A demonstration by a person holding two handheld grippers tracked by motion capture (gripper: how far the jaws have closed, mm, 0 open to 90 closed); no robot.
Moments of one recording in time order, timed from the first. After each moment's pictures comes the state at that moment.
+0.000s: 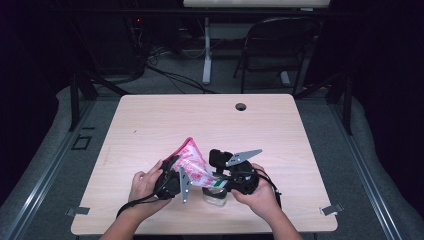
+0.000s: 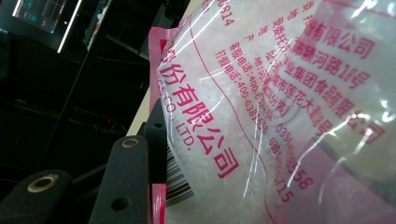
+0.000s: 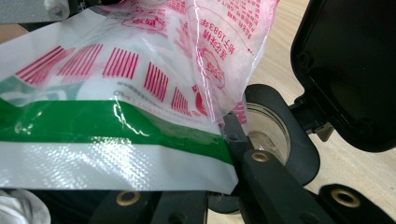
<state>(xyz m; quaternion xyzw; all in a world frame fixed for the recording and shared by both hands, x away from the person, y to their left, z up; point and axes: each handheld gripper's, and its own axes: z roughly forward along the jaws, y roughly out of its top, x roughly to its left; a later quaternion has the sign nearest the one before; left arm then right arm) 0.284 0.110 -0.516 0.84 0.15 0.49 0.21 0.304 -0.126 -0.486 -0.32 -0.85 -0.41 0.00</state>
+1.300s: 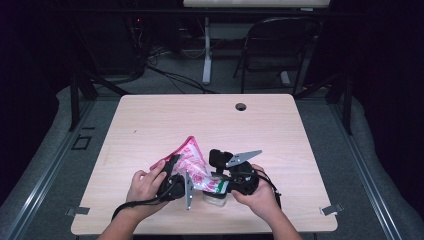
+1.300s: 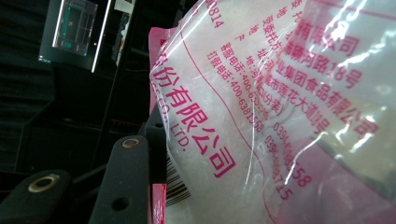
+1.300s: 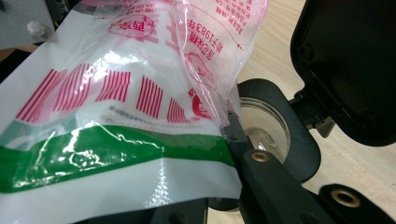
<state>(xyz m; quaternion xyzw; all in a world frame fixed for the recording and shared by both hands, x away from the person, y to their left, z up) 0.275 0.102 -0.512 0.82 0.09 0.54 0.15 0.303 -0.126 -0.489 -0.33 -0.85 -0.41 0.01</state>
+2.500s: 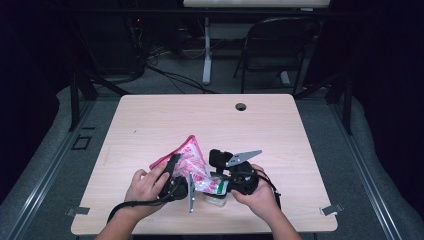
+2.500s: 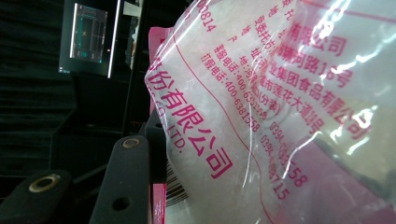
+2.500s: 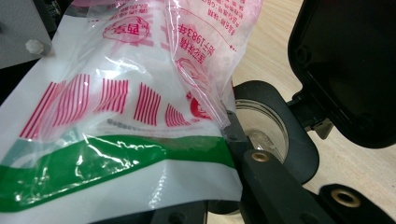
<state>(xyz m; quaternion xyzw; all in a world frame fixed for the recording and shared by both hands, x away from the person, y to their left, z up) 0.271 0.097 -0.509 0.81 0.05 0.57 0.10 0.304 -0.126 -0.491 -0.33 -0.85 -0.41 0.00</state>
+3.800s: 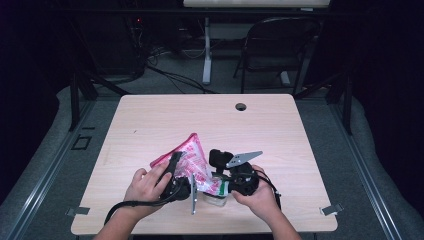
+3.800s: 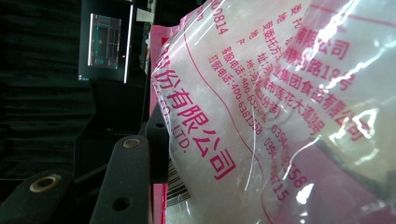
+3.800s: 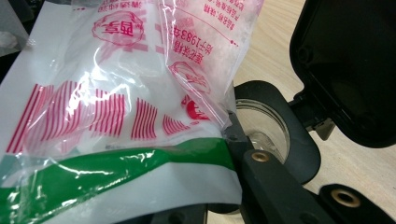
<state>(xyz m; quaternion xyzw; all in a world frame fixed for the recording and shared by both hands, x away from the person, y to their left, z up) 0.266 0.091 -0.498 0.80 0.03 0.59 0.09 0.303 -0.127 -0.492 -0.32 -0.85 -0.41 0.00</state>
